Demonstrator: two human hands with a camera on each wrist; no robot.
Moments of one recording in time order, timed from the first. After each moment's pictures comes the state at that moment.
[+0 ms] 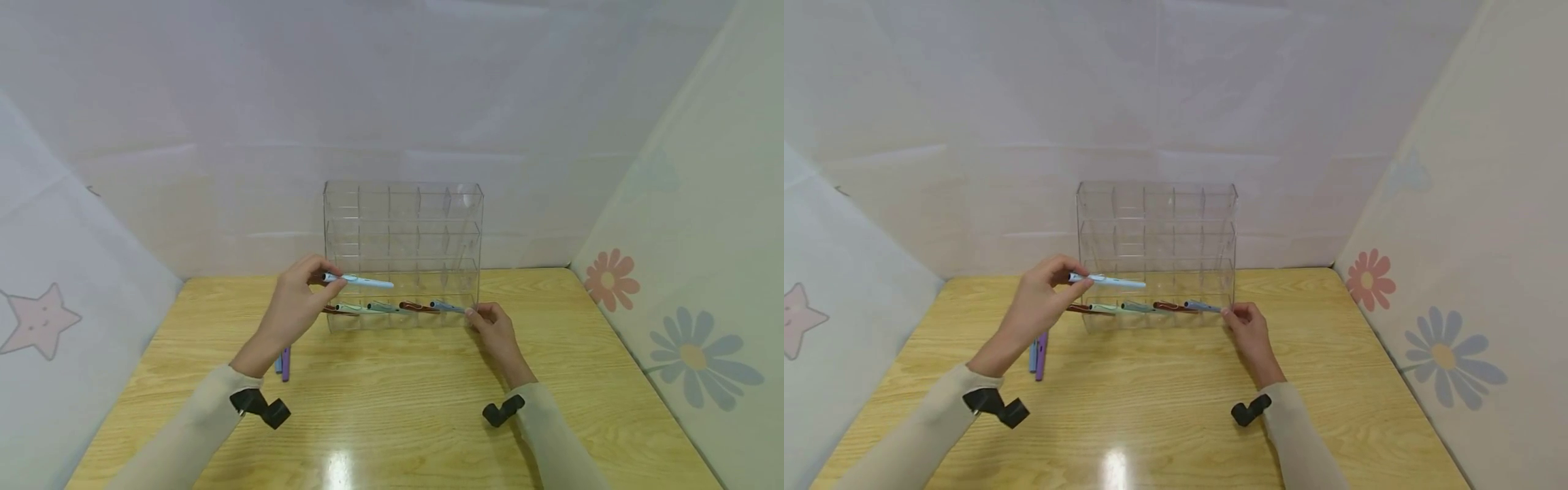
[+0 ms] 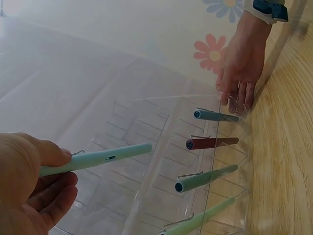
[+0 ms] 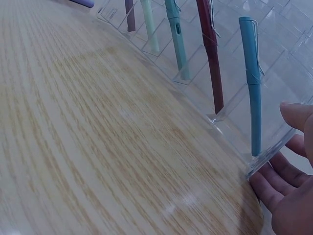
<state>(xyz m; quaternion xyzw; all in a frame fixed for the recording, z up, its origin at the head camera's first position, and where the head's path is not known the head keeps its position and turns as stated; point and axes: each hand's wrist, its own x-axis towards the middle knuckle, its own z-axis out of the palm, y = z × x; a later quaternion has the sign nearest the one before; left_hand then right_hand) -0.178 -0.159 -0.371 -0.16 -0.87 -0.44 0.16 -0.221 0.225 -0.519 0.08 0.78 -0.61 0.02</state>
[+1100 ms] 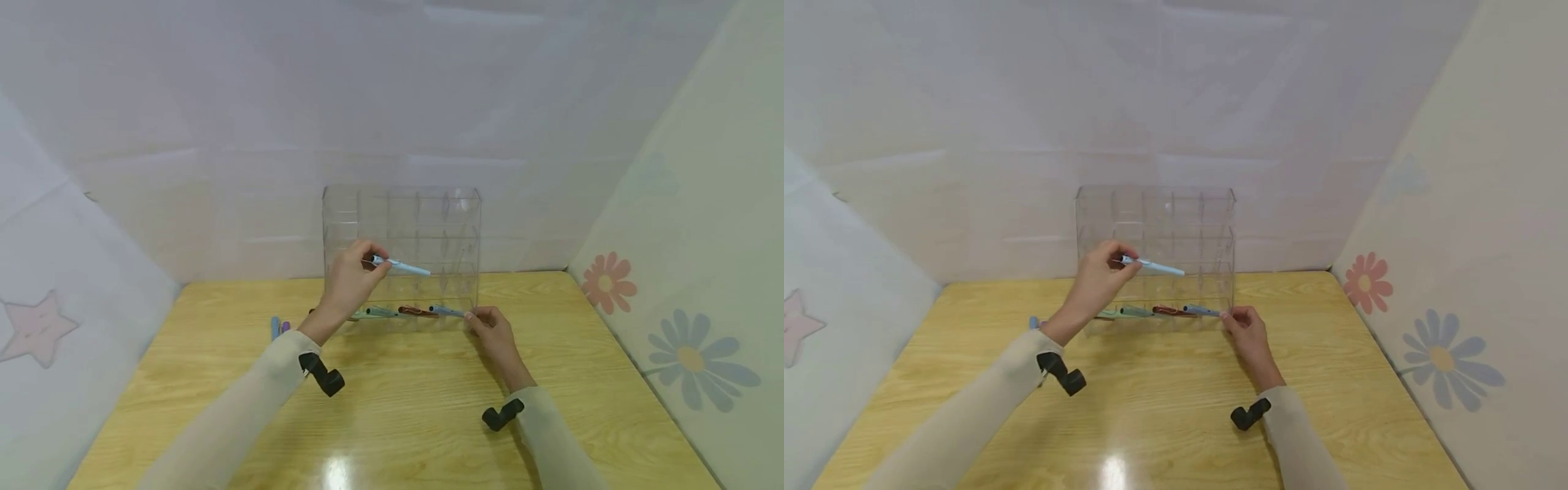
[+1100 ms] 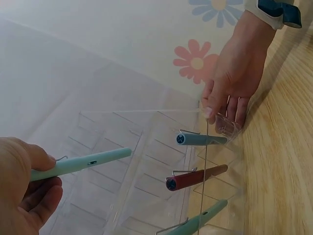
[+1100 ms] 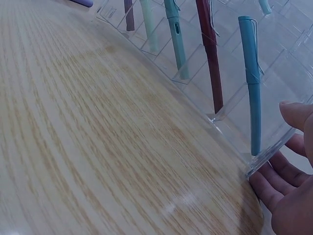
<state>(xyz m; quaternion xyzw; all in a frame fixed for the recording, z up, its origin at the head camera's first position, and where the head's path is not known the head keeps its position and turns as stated) -0.230 -0.084 -0.374 -0.17 -0.85 -0.48 0.15 -0.218 0.228 -0.526 0.06 0.78 -0.62 -0.01</state>
